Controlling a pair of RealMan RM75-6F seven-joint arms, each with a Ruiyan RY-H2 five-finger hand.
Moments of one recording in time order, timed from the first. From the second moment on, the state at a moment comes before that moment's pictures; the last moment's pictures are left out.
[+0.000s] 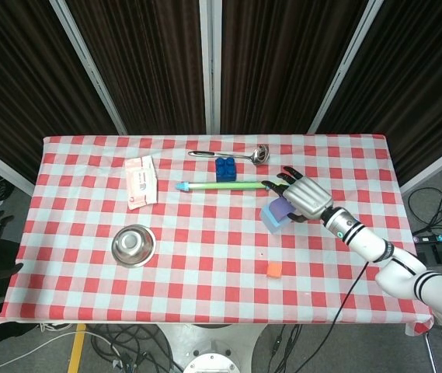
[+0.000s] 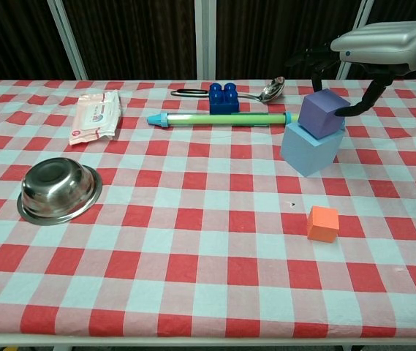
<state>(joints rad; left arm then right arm) -0.14 -1.17 -0.08 -1.40 1.37 1.35 -0.09 0.91 -1.35 -0.01 -1.09 -1.65 0.87 0.30</state>
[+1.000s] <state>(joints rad) -0.14 -1.16 -0.08 -1.39 1.38 1.35 -0.11 0.92 -1.33 0.01 -1.17 -1.56 0.78 0.22</state>
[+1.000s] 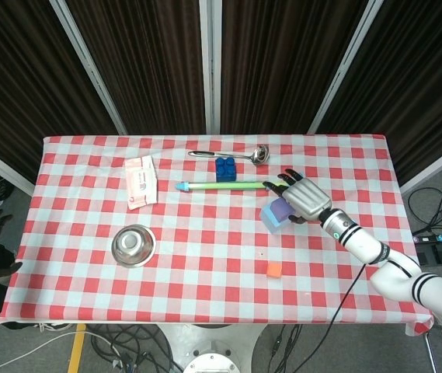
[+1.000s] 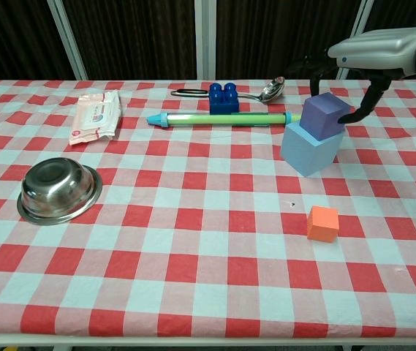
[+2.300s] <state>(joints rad) -0.12 -1.16 -0.08 -1.41 1.36 1.37 -0.10 0.64 -1.26 -0.11 -1.61 -1.66 1.04 -0.18</state>
